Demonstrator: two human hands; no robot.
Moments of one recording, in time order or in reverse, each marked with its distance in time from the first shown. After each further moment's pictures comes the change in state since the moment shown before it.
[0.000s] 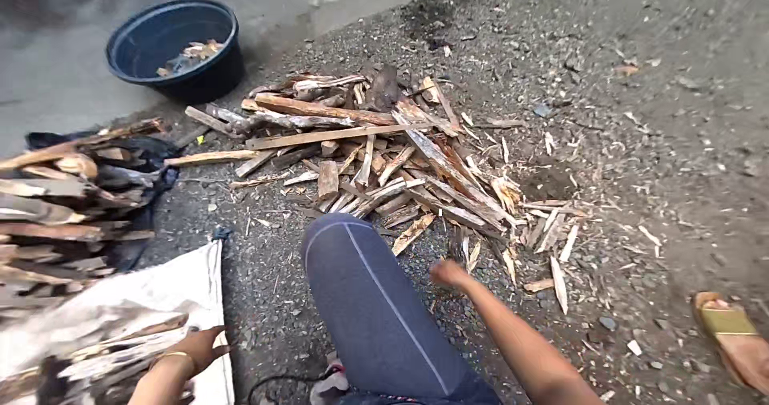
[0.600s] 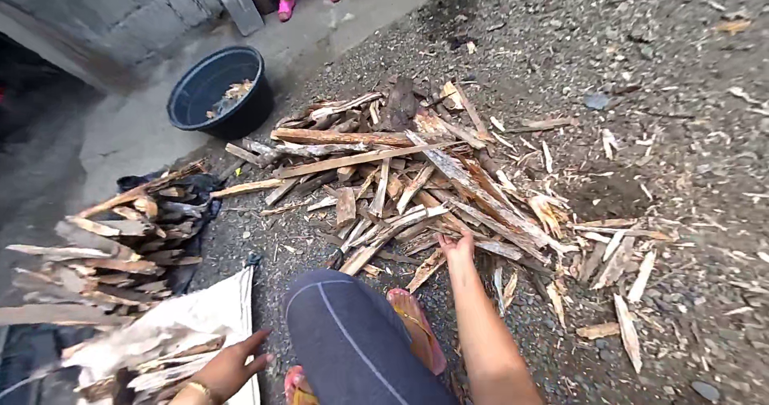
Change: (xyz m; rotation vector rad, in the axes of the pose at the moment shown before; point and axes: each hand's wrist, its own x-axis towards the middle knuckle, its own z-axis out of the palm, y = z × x) left_hand -0.045 0.079 -0.064 -0.206 0.126 0.141; right_hand 0.111 -0.112 -0.041 1.933 0.457 -0.056
